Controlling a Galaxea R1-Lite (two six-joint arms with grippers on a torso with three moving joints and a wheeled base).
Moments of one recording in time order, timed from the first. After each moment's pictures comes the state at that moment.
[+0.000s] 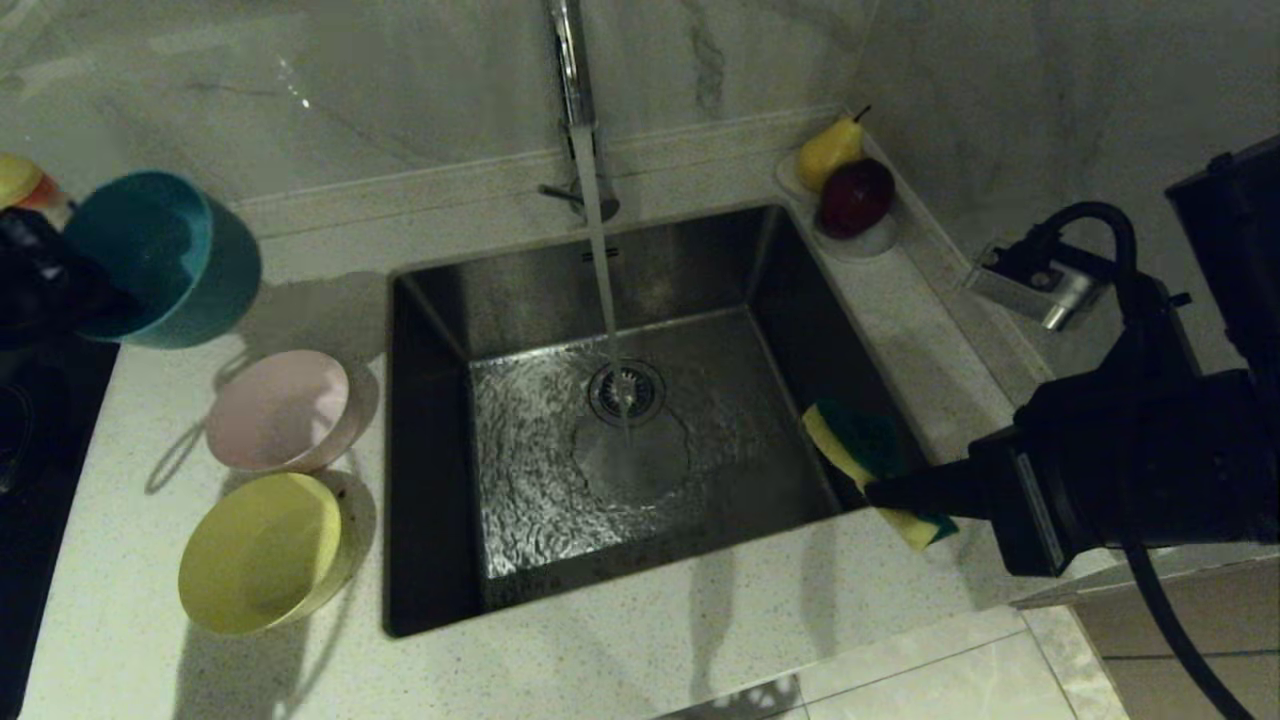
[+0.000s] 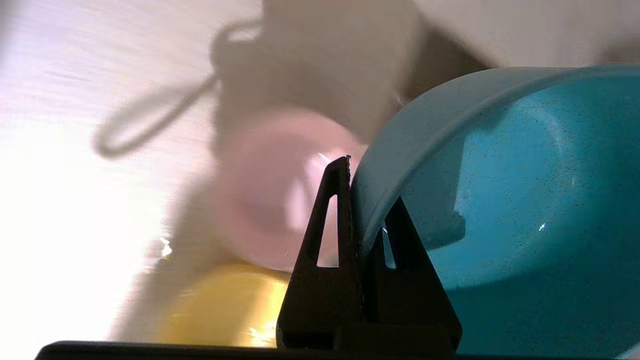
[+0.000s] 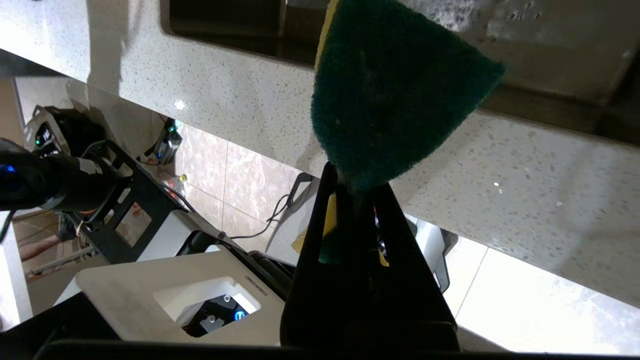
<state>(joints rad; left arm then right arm) 0.20 1.39 -1.31 0.30 -0.10 -0.60 0.71 1.42 -1.28 0.46 0.08 0.28</state>
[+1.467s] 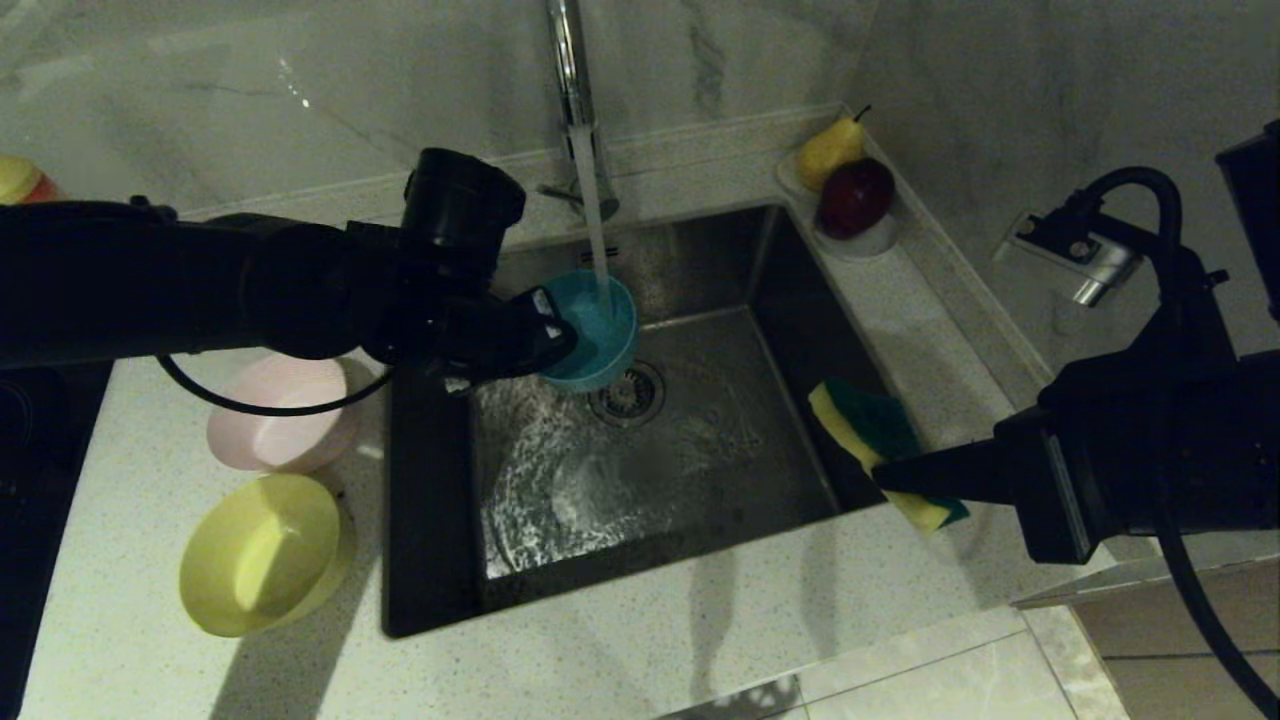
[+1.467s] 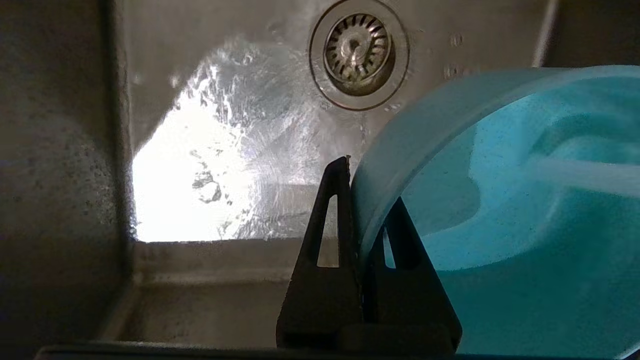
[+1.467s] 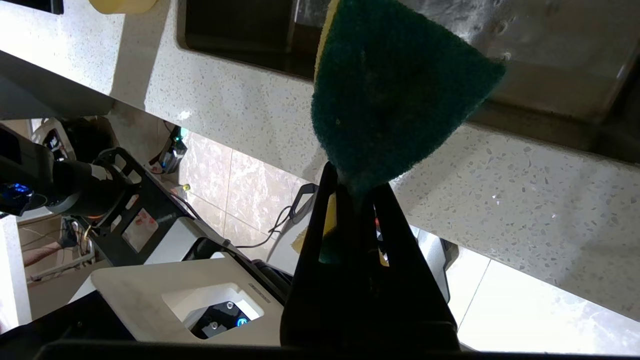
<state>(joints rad) -0.48 1.93 -1.62 0.25 0.28 -0.67 0.71 1.40 -1.29 0.45 0.09 0.27</state>
